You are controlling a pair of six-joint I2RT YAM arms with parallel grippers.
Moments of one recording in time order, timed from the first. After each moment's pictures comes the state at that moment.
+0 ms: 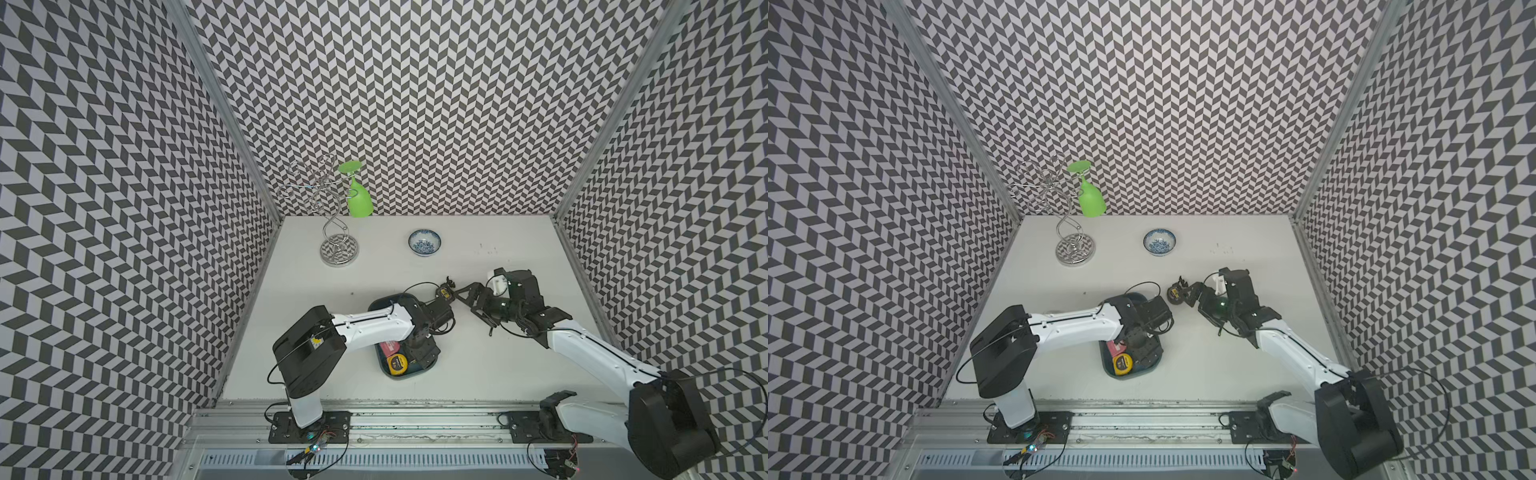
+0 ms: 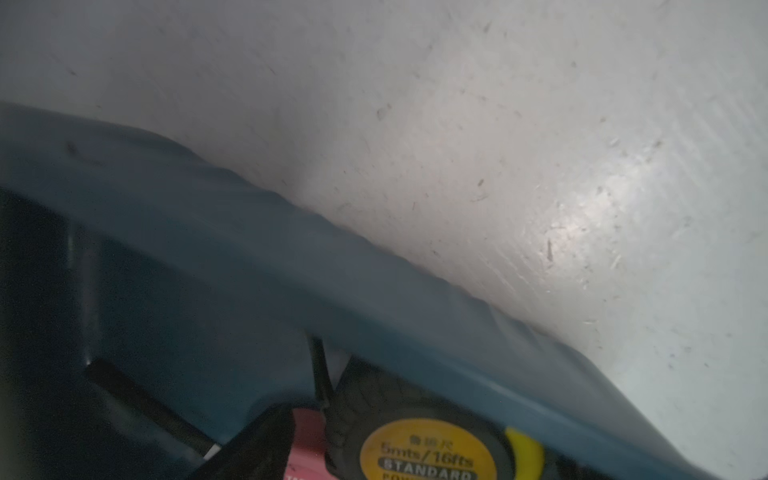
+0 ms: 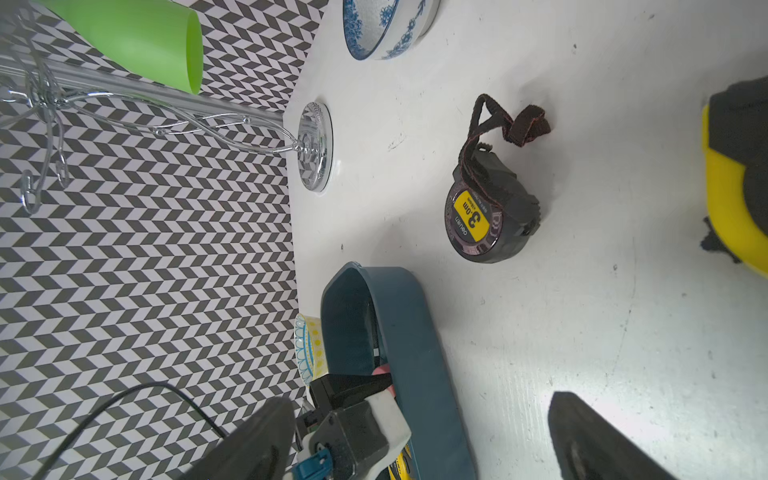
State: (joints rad) left arm -1.02 1.79 1.18 -0.83 -0.12 -0.16; right arm 0.34 1.20 0.63 -0.10 -0.50 0.93
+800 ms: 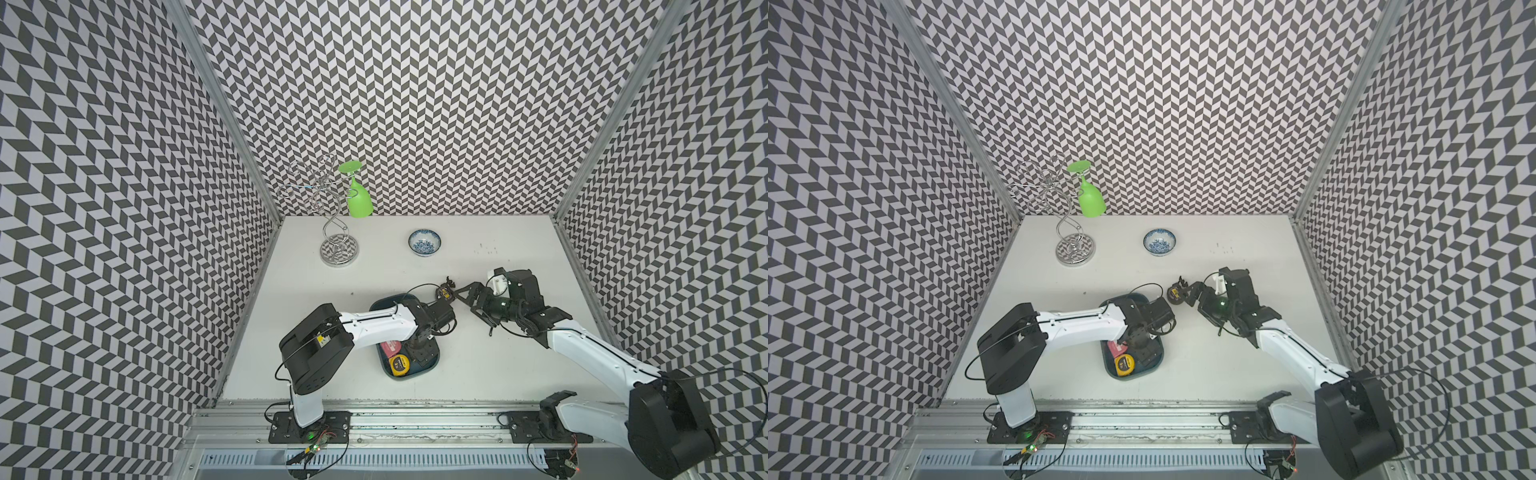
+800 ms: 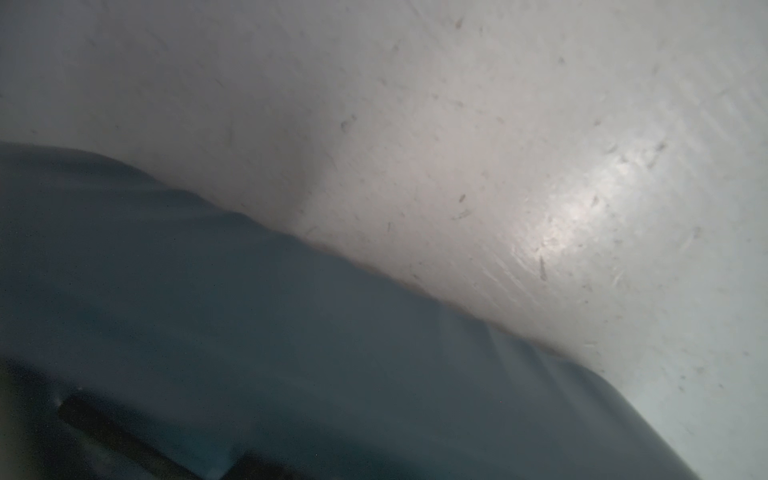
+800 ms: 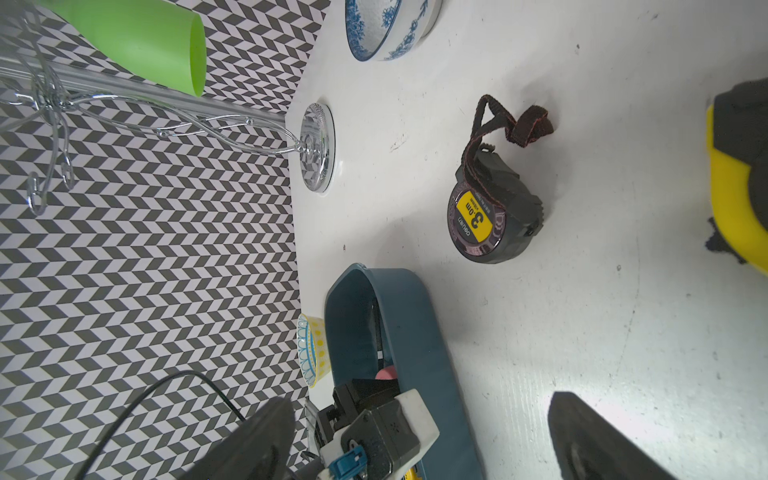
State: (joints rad) left arm -1.02 1.82 1.18 -0.80 -0.12 -0.13; right arm 0.34 1.20 0.63 -0.10 -0.50 0.93
